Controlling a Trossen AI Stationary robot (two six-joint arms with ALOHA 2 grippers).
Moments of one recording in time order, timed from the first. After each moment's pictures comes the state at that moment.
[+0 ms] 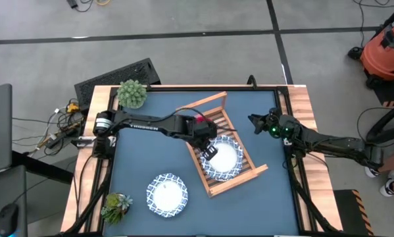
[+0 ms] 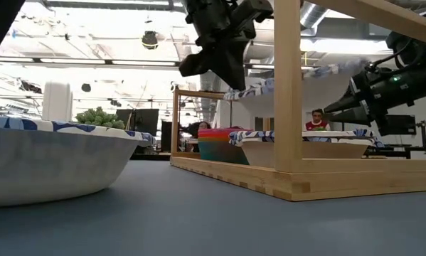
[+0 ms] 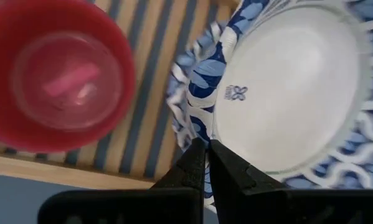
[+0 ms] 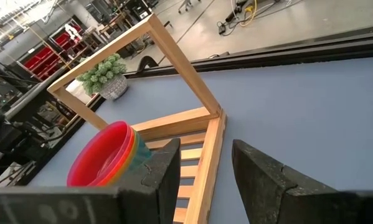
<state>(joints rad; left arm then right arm) 0.00 1.96 1.73 -0.78 -0.07 -0.69 -0.41 0.42 0.03 0.13 0.26 0.68</state>
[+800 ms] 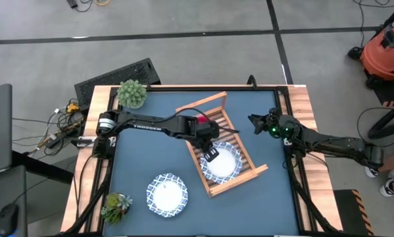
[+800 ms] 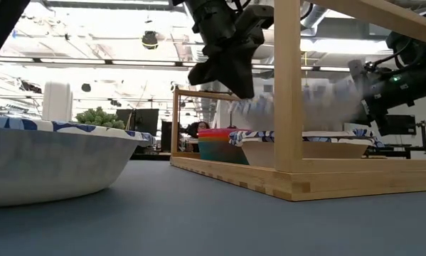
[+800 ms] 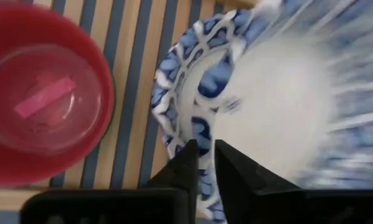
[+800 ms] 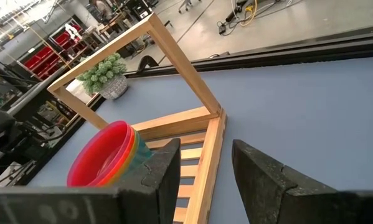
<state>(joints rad) 0.01 2.00 1.73 -0.73 -0.02 -0.60 -0.41 0.42 0.03 0.13 0.26 0.68</state>
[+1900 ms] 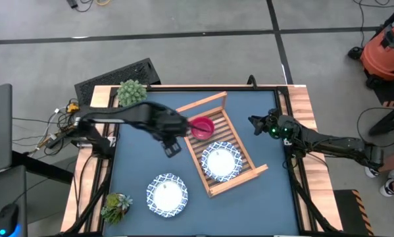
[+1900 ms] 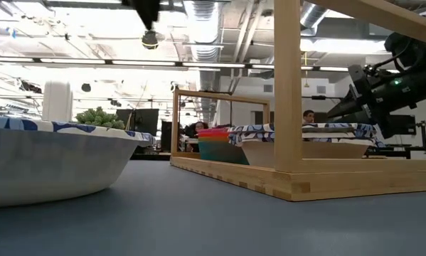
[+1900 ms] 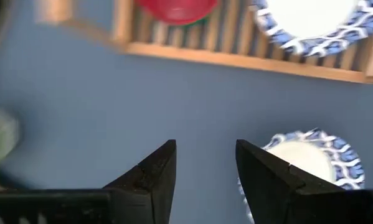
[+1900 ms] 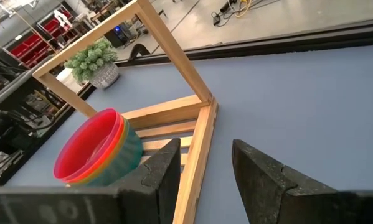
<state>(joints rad) -0.07 1.76 1.96 -1.52 -0.16 -0.60 -0.41 0.42 0.03 0.08 0.26 0.67</state>
